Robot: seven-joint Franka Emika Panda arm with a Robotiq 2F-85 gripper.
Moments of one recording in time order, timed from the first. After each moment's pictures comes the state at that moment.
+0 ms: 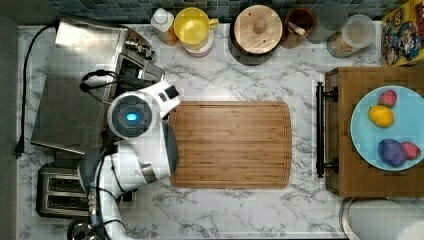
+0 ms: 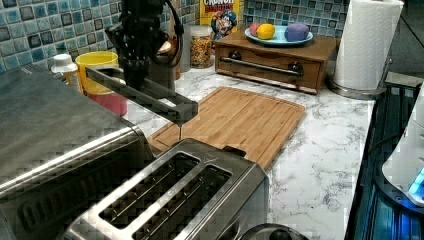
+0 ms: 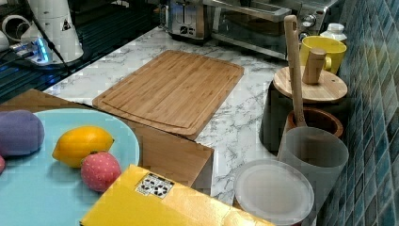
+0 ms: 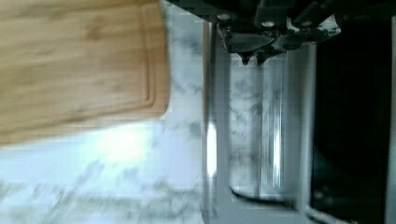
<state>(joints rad) 0.09 0.13 0.27 -2.08 0.08 0.80 -0.26</state>
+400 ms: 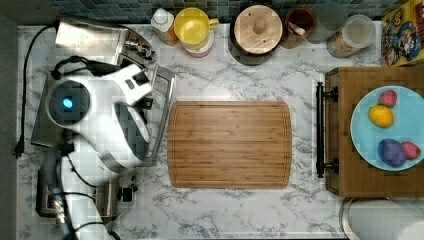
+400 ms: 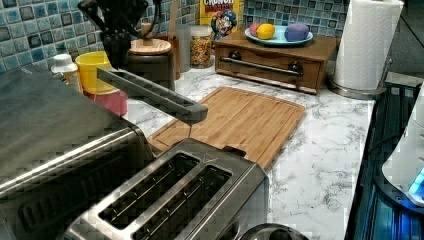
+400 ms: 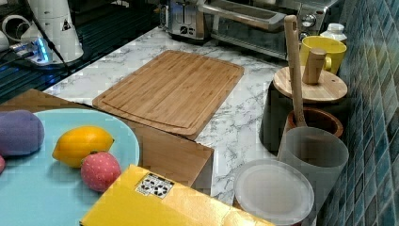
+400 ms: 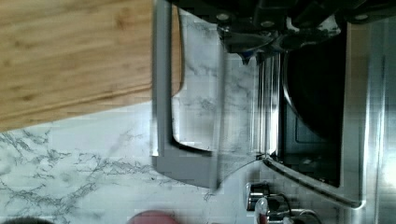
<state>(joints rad) 0.12 0.21 0.32 -1.82 -0.14 0.54 -0.04</state>
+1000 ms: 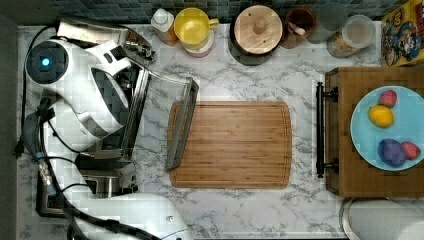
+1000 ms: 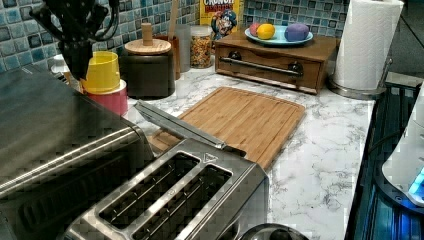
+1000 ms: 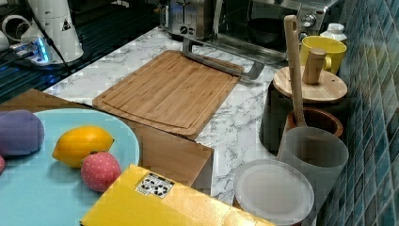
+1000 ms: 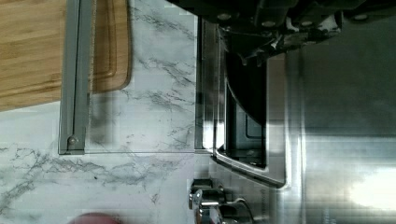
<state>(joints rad) 0.16 0.44 0.34 -1.54 -0.15 0.45 -0.03</state>
